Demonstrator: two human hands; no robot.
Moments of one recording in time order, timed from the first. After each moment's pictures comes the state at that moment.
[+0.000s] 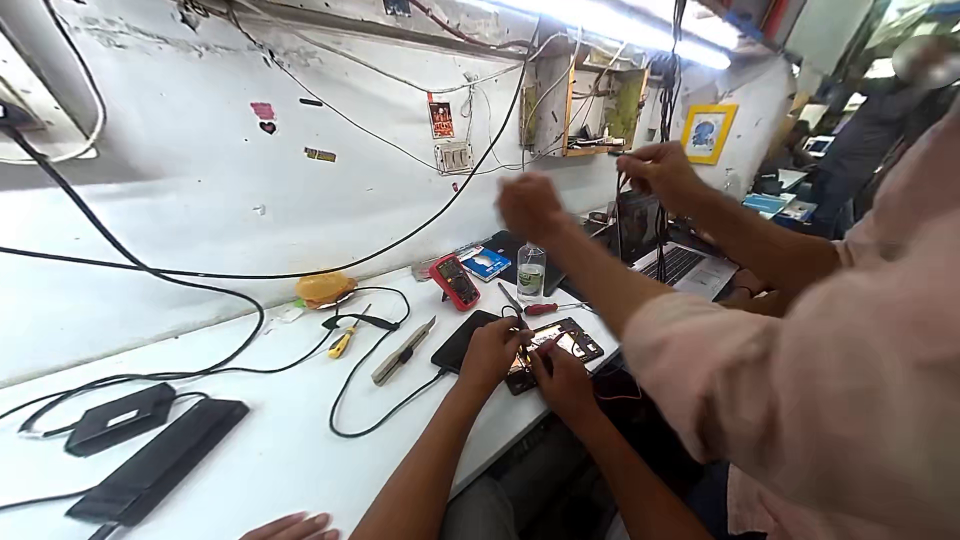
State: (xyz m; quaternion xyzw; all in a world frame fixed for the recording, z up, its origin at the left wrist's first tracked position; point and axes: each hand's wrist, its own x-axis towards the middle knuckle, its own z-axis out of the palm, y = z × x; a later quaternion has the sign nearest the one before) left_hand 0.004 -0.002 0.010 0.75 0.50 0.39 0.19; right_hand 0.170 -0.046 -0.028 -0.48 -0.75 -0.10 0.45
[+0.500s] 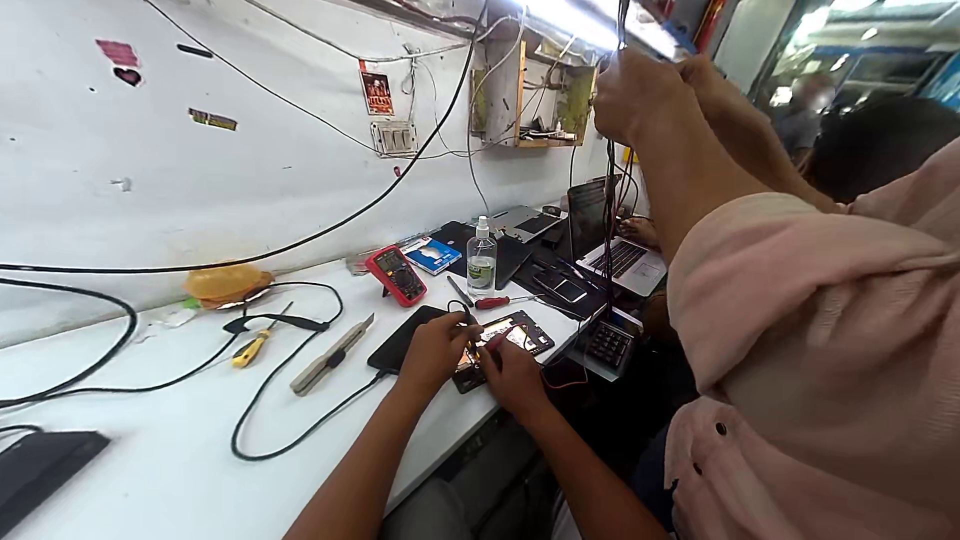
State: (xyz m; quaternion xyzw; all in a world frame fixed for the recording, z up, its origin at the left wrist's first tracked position) left_hand 0.004 -0.007 0.014 0.75 0.51 0.38 0.18; right_hand 0.171 -0.026 -0.053 -0.54 -0.73 0.08 0.42
